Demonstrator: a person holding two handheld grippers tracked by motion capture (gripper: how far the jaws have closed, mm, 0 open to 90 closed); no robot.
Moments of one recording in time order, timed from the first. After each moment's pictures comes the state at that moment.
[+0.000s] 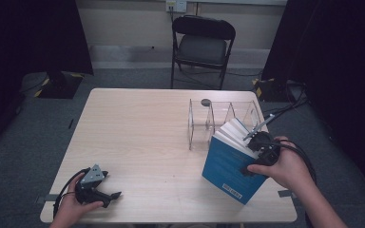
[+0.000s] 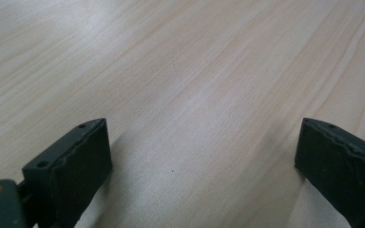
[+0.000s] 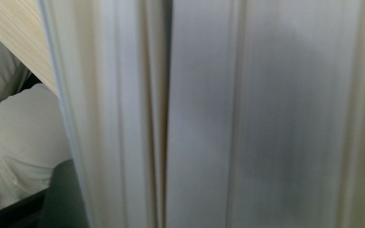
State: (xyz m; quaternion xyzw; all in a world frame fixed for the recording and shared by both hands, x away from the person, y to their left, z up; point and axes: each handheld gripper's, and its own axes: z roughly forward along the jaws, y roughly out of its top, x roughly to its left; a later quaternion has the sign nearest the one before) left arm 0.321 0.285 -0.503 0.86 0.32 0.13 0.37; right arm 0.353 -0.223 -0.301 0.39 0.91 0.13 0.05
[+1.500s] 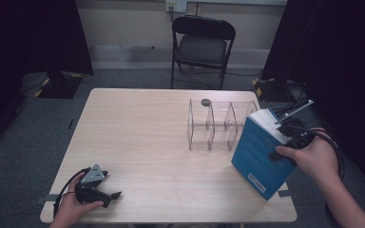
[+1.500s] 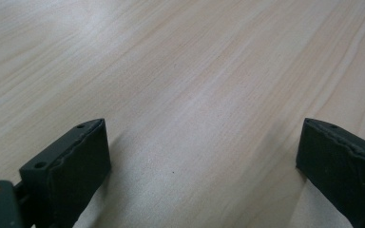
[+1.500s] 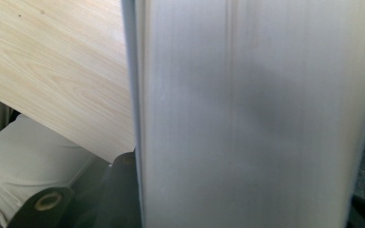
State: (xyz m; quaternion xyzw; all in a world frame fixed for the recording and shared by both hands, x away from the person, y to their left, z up) left arm 0.323 0.285 -0.502 0.86 0.31 0.13 0.37; right arm 0.364 -0.285 -0.267 0.50 0.85 0.13 0.06
